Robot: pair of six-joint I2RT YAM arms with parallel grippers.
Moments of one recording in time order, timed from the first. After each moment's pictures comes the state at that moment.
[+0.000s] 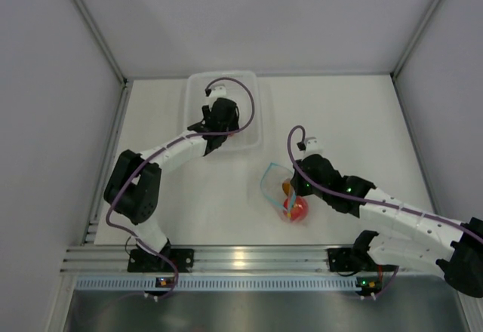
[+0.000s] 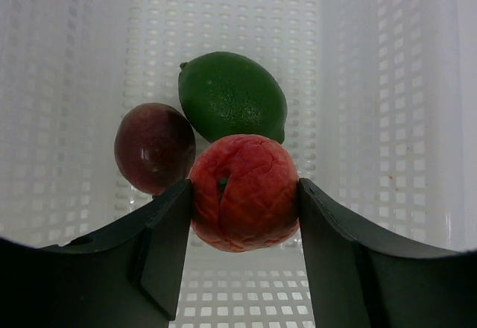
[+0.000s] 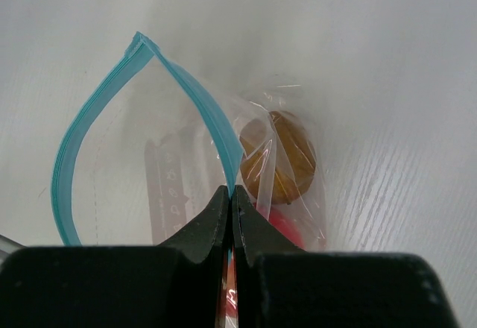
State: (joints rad) left arm -0.56 1.72 1.19 -0.09 -0.47 -0.47; right arm 0.87 0.99 0.67 -0.40 0.29 0.54
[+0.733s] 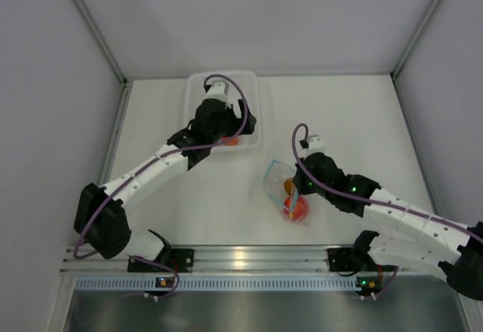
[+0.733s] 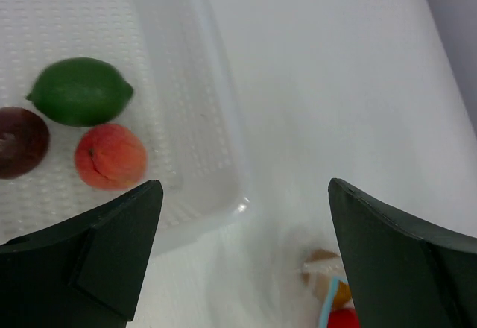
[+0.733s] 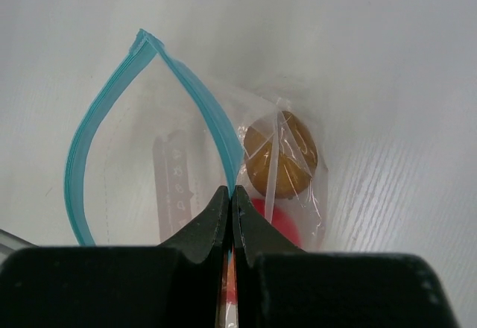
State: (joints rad) left arm -0.61 1.44 1.13 -0.10 -0.17 -0.51; right arm 0.87 0.97 0.70 -0.45 0.30 0.53
